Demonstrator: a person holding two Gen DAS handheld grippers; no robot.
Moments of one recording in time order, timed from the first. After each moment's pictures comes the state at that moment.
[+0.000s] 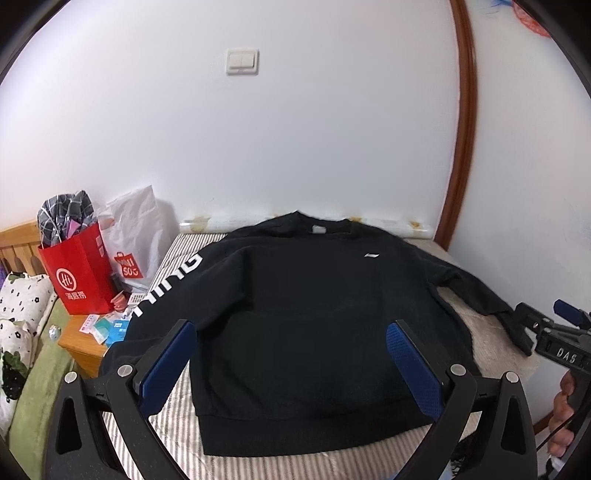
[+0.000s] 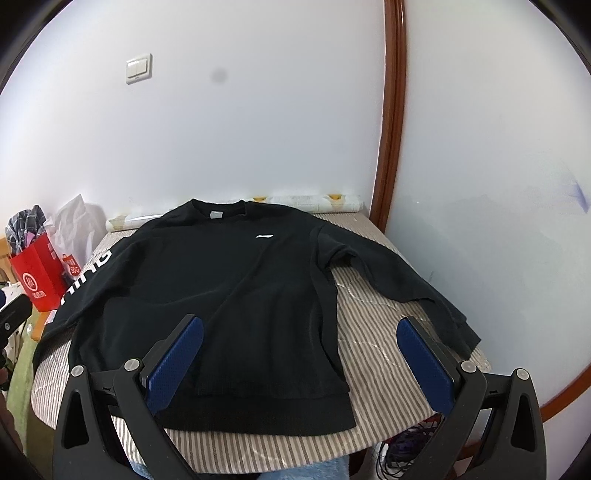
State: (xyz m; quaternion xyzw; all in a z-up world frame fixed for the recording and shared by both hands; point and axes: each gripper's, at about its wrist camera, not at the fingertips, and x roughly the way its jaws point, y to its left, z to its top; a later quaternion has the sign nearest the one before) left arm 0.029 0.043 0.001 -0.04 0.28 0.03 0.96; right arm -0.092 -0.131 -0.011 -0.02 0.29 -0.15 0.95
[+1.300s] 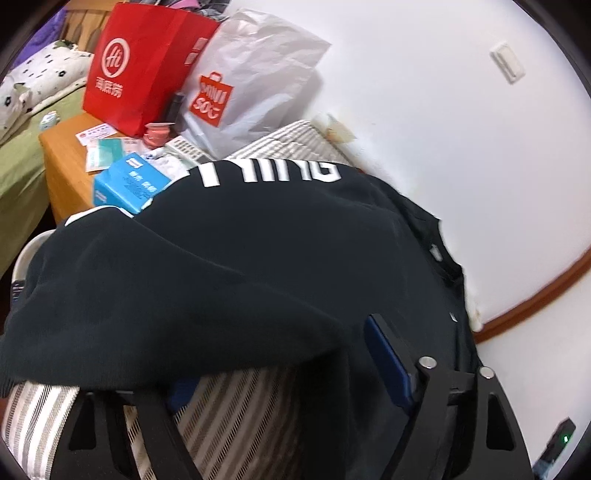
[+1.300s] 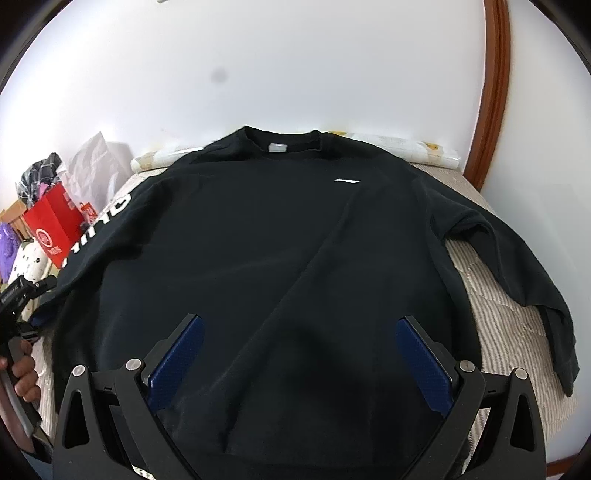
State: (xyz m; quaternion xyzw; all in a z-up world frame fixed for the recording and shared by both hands) left arm 0.123 0.263 -0.183 -0.39 0.34 0.11 0.85; right arm 0.059 -0.100 -0.121 -0.02 0.39 -0.04 0.92
